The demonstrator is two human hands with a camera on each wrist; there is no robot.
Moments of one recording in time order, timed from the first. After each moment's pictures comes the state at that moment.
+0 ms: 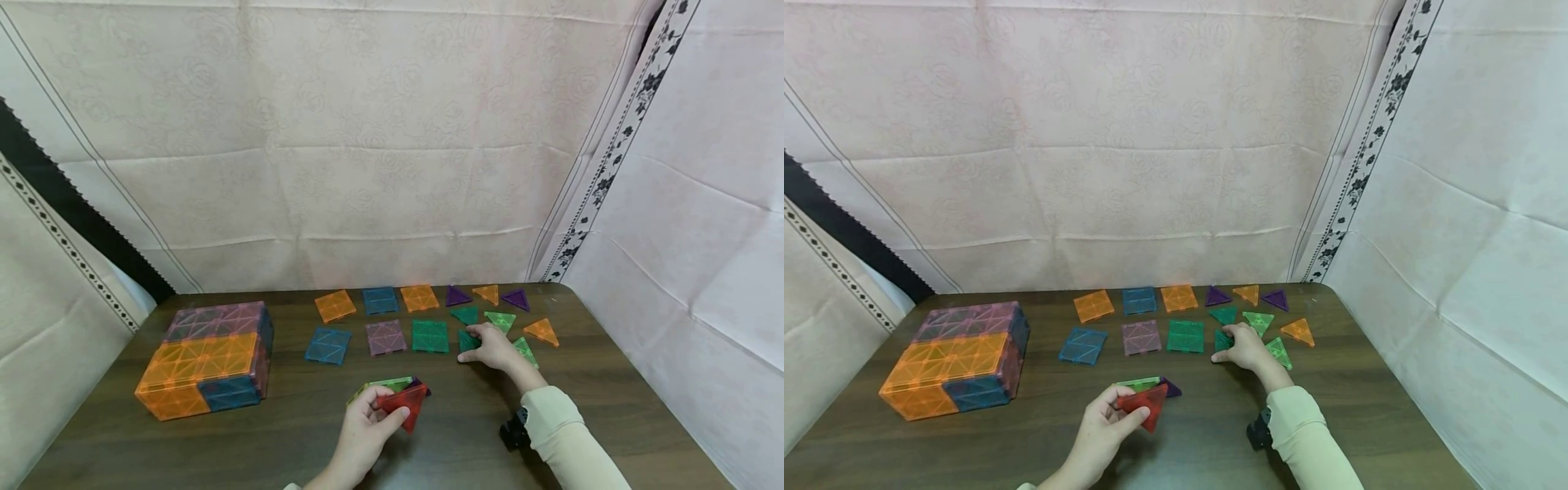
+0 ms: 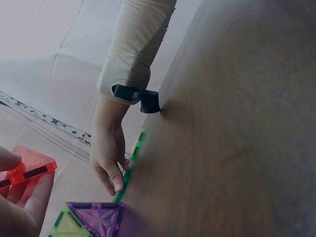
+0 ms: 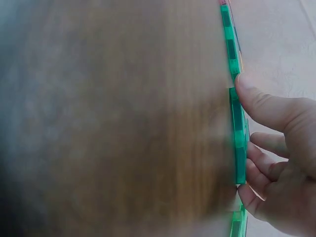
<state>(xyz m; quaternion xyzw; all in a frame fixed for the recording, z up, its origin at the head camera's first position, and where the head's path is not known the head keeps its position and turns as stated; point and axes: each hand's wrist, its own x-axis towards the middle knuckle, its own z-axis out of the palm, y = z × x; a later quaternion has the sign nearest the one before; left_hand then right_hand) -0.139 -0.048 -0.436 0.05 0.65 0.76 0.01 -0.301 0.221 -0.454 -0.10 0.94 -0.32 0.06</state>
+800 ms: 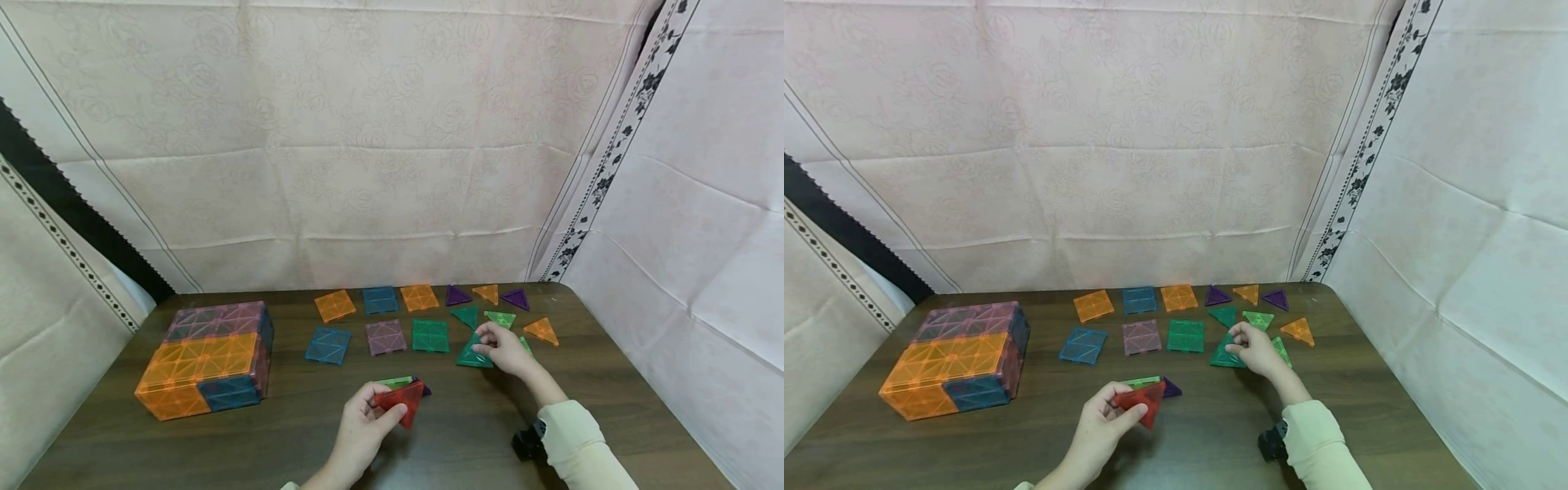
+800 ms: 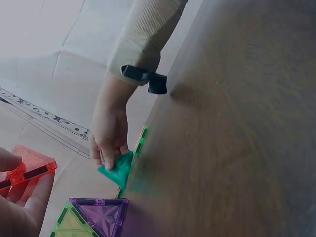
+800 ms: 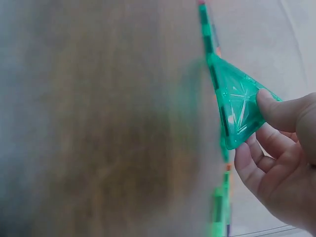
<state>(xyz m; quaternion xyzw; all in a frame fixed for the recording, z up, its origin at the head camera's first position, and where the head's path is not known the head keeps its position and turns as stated) -0.140 -0.051 -0.434 0.06 0.64 0.76 0.01 -0.284 0.238 -0.449 -0.12 0.90 -0.41 0.02</state>
